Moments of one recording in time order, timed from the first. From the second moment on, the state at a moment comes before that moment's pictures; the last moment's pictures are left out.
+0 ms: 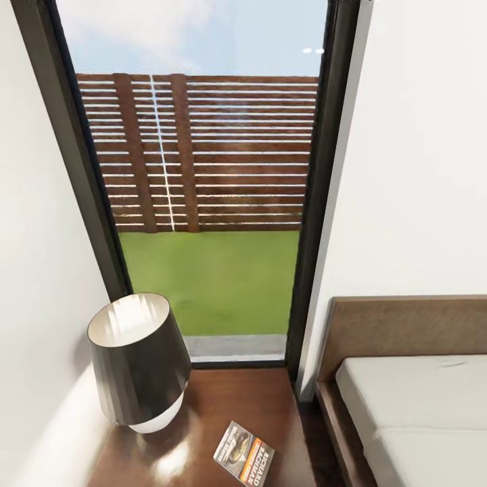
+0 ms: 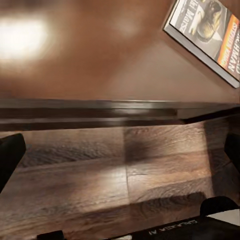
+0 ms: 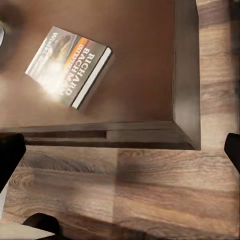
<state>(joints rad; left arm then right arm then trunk) -0.30 0.19 -0.38 -0.02 0.62 -0.28 -0.62 -0.34 -0.21 0.05 0.08 -0.38 -0.39 0.79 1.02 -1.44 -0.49</state>
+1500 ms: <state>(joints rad) -0.17 0.11 -0.37 -0.02 0.36 -0.28 -0.22 -0.24 -0.16 0.05 0.08 -0.37 -0.38 0.29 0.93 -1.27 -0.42</state>
